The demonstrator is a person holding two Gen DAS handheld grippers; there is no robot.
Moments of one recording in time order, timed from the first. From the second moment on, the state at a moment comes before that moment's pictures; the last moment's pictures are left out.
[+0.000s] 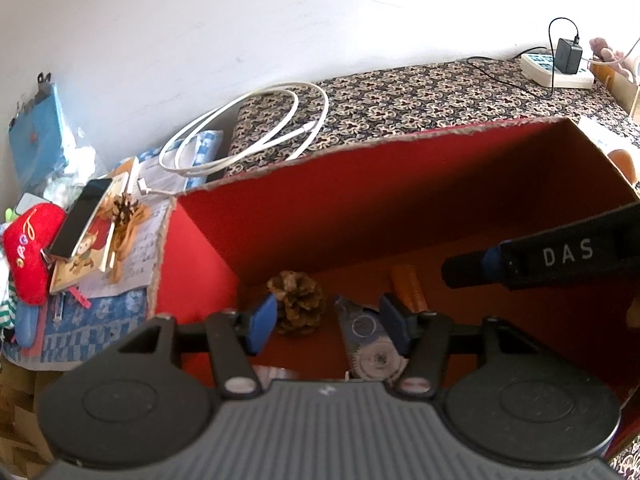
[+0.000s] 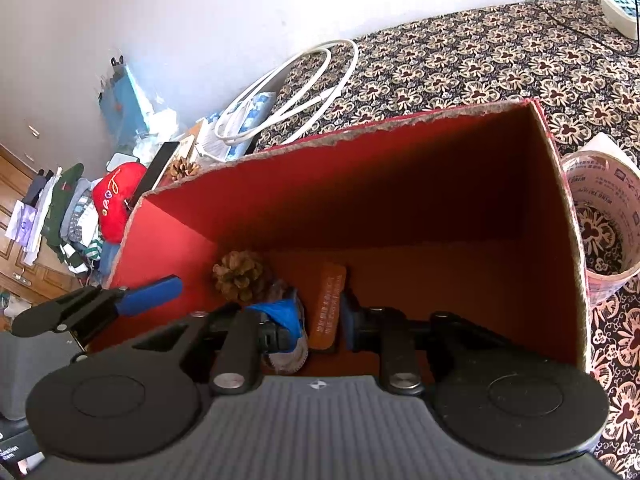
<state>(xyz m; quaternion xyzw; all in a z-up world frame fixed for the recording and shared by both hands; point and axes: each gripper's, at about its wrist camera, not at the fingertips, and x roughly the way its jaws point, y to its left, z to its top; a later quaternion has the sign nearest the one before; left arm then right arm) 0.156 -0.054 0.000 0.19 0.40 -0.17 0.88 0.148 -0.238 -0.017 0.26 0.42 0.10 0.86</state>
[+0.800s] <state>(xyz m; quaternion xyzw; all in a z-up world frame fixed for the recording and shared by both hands) 0.158 -0.054 0.001 0.18 0.40 -0.17 0.88 0.145 -0.236 -0.015 0.26 0.41 0.09 0.87</state>
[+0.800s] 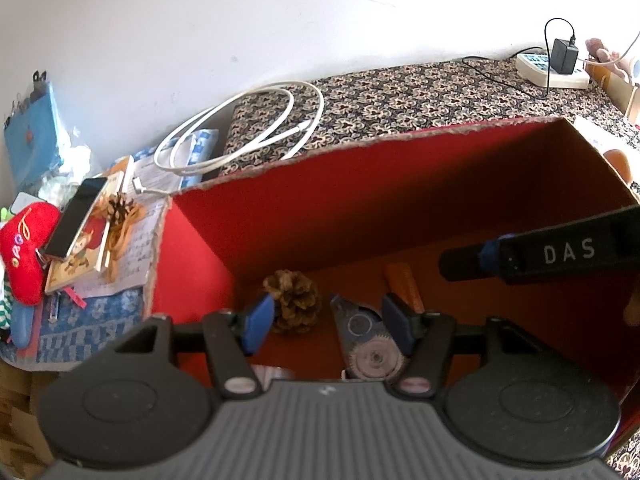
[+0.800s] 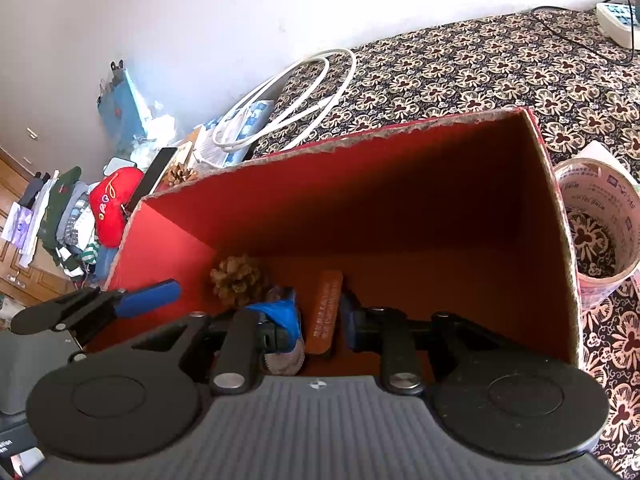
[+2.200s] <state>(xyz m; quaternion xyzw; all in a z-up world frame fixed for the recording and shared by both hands) 0.153 -0.055 0.004 0.19 0.38 -0.16 0.89 0.130 -0.235 -0.001 0.23 0.35 0.06 0.90</state>
